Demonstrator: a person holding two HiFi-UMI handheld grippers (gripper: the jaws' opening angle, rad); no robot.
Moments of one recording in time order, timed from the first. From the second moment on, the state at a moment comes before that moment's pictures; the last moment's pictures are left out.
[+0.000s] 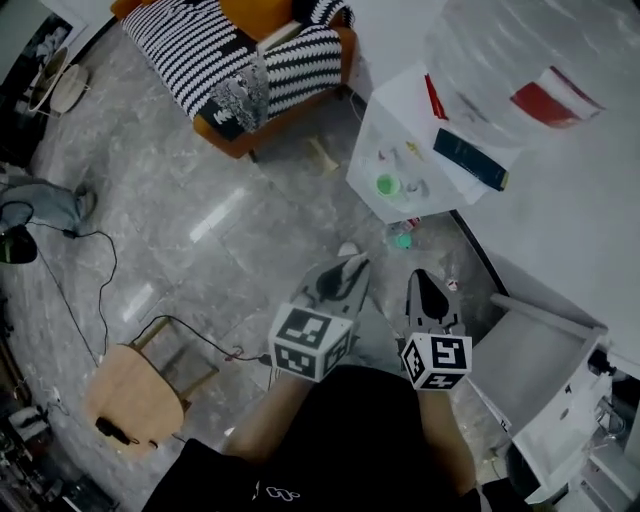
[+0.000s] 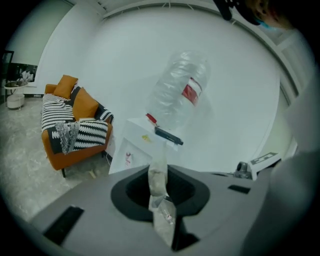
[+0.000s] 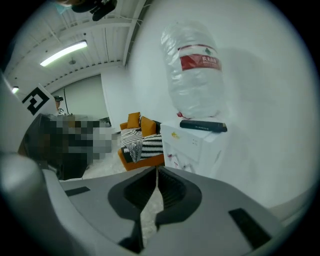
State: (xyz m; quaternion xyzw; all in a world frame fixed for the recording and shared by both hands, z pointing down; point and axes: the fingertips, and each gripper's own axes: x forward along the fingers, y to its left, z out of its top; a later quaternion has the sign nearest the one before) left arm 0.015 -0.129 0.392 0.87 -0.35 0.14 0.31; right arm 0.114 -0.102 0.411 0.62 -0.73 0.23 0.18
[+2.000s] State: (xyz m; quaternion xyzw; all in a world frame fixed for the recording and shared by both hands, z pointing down) left arm 0.137 -0.315 0.696 0.89 -0.29 0.29 0.21; right arm 0.145 -0.211 0.676 0.59 -0.71 0.32 0.23
